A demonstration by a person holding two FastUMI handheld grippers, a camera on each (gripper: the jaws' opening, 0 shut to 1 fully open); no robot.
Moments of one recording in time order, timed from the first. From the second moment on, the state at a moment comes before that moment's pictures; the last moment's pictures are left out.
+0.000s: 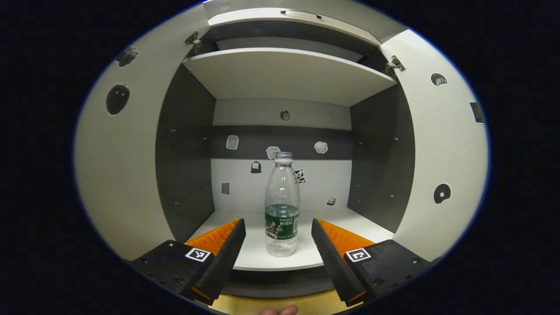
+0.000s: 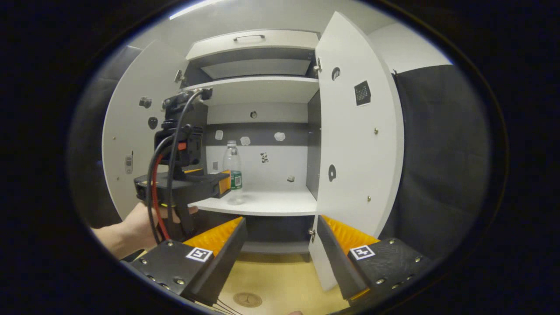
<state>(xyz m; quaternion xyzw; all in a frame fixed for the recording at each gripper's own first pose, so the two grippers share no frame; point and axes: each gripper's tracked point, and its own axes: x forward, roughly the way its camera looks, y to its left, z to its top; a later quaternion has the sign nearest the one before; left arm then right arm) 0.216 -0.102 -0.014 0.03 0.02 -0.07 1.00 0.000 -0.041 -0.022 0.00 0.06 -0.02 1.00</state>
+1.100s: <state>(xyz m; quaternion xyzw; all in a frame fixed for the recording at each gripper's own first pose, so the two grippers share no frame) 0.296 -0.110 -0.017 0.01 0.02 -0.06 1.00 0.006 -0.059 -0.043 0.00 0.10 -0.03 0.99</state>
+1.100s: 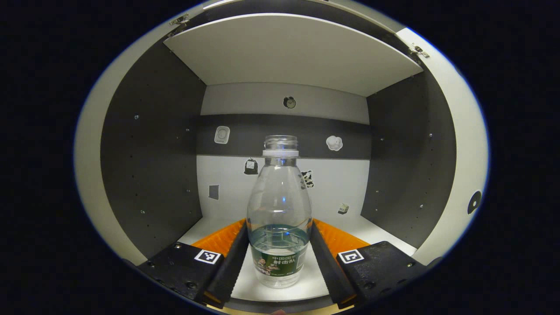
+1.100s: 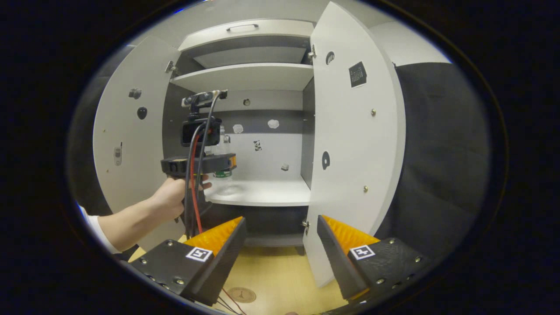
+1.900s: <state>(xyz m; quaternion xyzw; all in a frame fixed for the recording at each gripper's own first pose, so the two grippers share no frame) 0.084 -0.133 -0.109 0.05 0.02 -0.12 0.99 -0.033 -0.083 -0.064 0.03 0.12 -0.05 0.99</state>
